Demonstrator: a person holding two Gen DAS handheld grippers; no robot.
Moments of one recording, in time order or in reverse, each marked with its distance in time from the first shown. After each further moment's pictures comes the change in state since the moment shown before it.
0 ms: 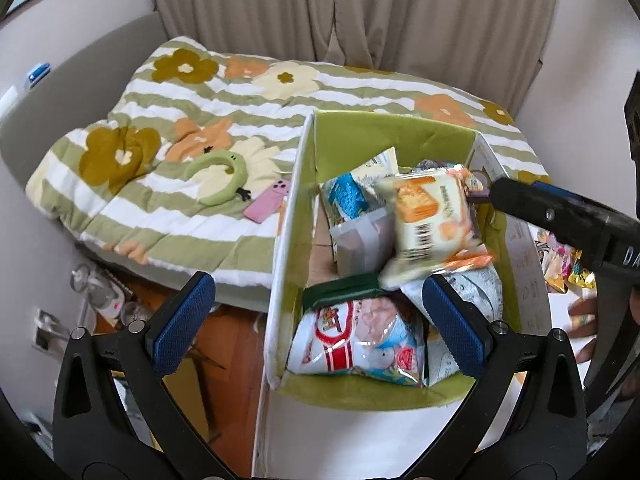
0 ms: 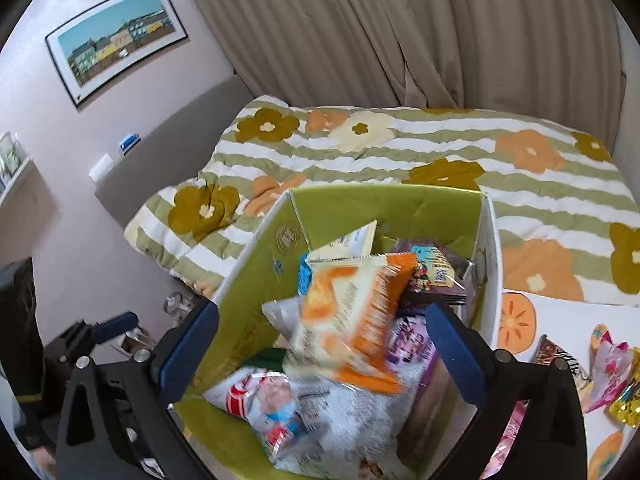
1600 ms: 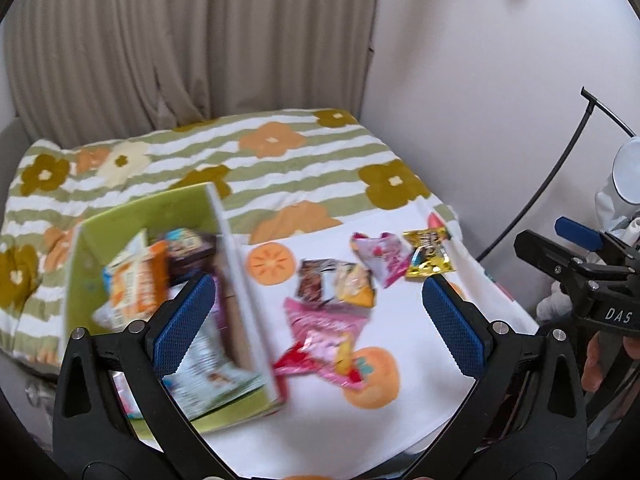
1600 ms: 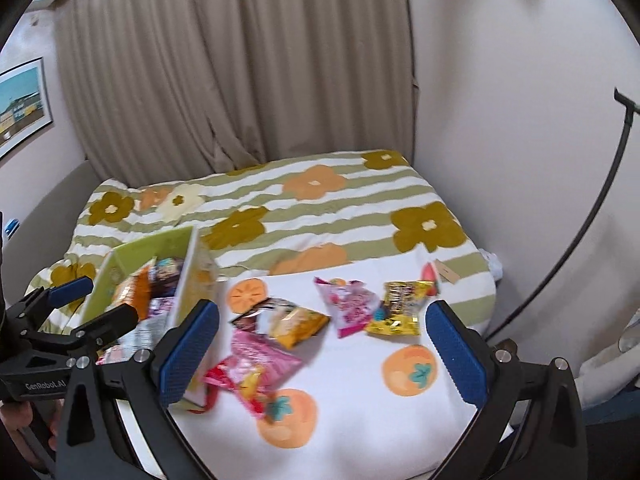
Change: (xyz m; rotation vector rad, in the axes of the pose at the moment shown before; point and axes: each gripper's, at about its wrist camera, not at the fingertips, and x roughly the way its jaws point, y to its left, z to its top) left arm -0.061 -0.256 -0.003 0.365 -0.120 -0.386; right arm -0.246 -0.125 -0.105 0.263 -0.234 -0.570
